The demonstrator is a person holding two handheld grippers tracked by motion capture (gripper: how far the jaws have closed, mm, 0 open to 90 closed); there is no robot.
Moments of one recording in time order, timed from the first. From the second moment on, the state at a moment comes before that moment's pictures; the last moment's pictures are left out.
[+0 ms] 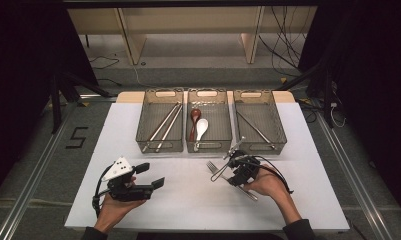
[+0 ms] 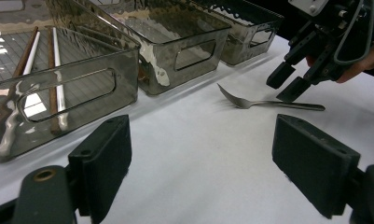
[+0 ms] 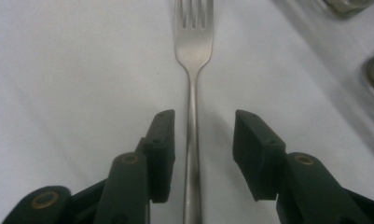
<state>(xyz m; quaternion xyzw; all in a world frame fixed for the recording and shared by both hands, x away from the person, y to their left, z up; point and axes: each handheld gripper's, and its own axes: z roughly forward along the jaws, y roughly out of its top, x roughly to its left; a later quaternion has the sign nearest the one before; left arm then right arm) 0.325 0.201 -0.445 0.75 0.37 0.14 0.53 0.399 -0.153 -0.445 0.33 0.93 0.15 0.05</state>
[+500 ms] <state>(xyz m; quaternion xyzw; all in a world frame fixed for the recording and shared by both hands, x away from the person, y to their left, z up) 0.324 0.201 -0.445 0.75 0.37 0.14 0.53 0.401 -0.146 -0.454 0.32 0.94 0.12 0.04</state>
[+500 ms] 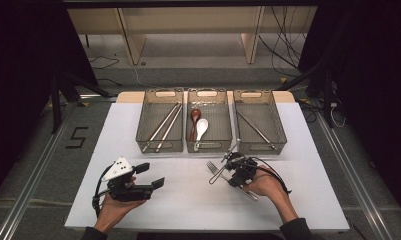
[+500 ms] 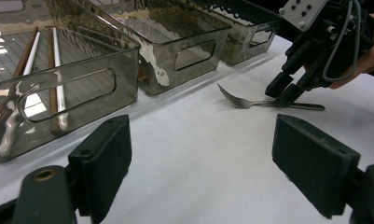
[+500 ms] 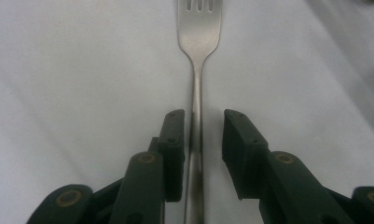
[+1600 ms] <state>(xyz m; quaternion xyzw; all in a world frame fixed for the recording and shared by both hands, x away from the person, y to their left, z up) 0.324 0.200 -0.445 0.75 0.36 0.14 0.53 0.401 -0.139 -0.456 0.31 0.94 0.11 0.04</state>
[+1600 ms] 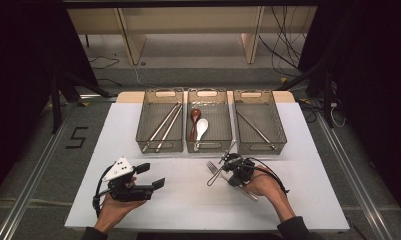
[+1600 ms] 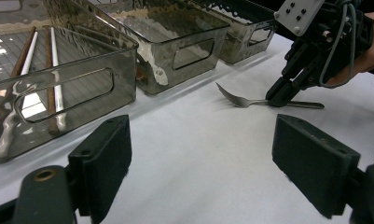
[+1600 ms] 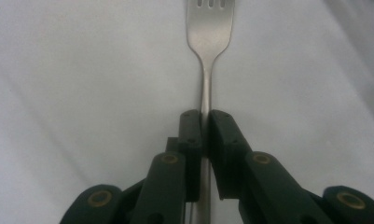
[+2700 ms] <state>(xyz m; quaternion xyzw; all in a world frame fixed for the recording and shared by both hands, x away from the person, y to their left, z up) 0.324 0.201 -0.445 0.75 0.37 0.14 0.53 0.396 -0.156 -0.413 0.31 0.93 0.21 0.06</state>
